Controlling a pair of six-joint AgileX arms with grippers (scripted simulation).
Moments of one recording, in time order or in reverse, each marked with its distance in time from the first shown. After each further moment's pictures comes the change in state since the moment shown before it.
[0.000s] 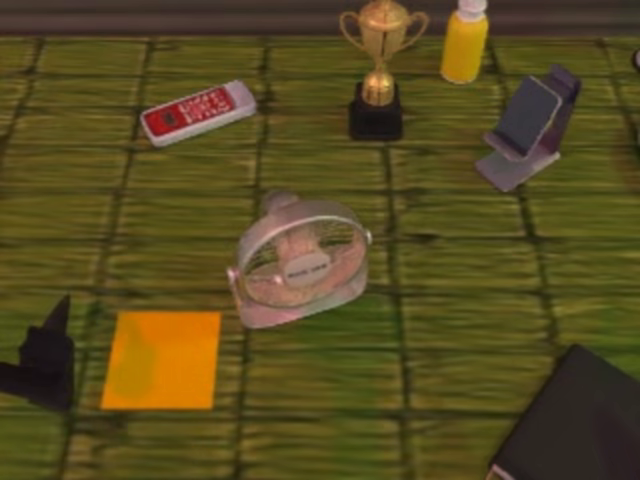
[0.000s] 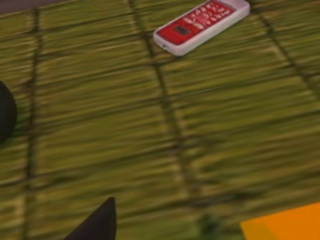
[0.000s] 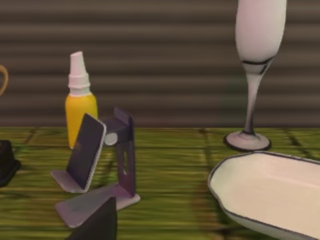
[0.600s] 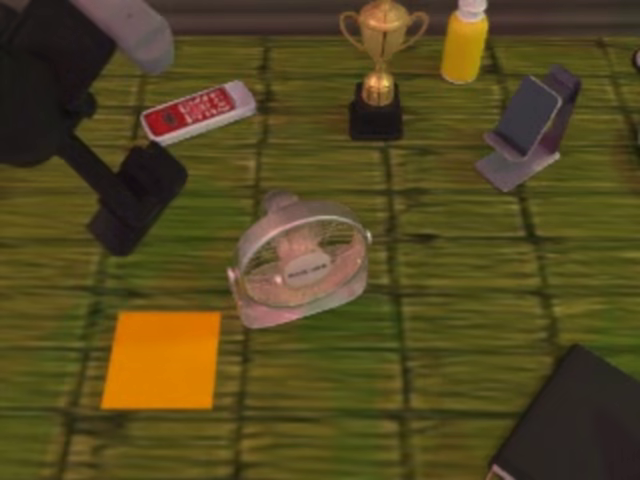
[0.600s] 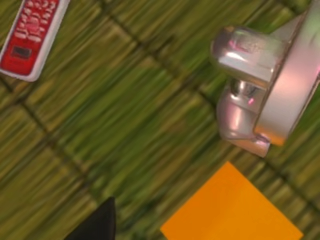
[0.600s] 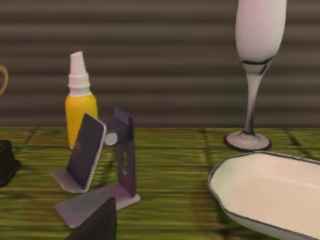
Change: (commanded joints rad) left arm -0.287 0.886 1.046 -0.679 0.039 0.246; right arm 0.000 0.000 0.000 0.000 0.000 0.000
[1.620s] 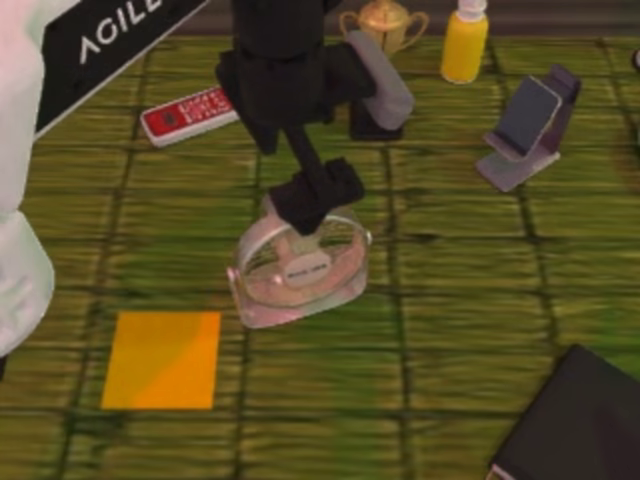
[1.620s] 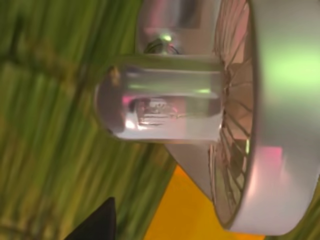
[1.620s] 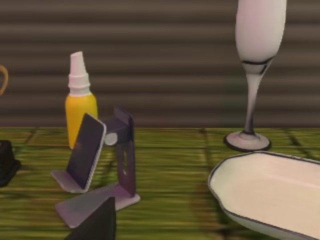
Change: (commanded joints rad) left arm -0.206 0.947 0.888 -0.579 -0.069 0.216; right arm 0.000 0.000 0.000 0.000 0.000 0.000
